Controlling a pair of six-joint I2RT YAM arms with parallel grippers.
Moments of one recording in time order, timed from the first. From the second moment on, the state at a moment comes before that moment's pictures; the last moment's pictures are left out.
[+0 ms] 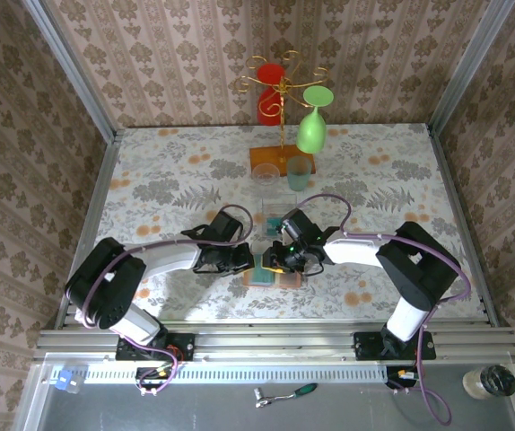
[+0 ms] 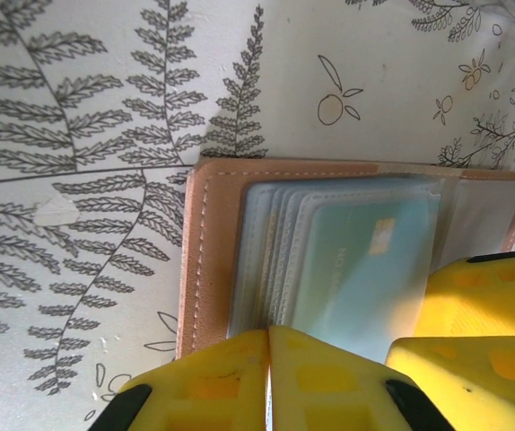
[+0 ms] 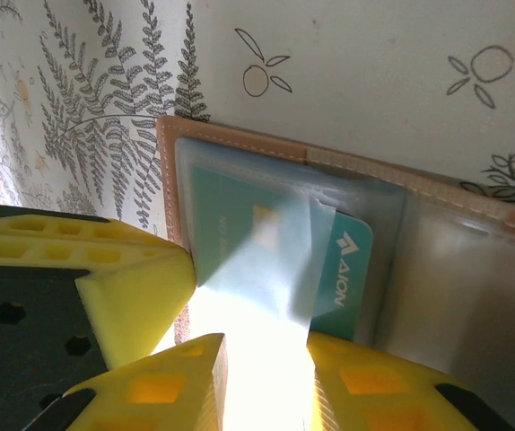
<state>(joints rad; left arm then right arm) -0.73 1.54 0.70 -0.26 0.37 -0.87 0.72 1.70 0.81 -0.11 -0.45 0.91</state>
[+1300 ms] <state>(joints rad) -0.73 1.52 0.79 -0.52 0.30 -0.83 0.71 1.54 0.77 -0.25 -0.35 0.84</state>
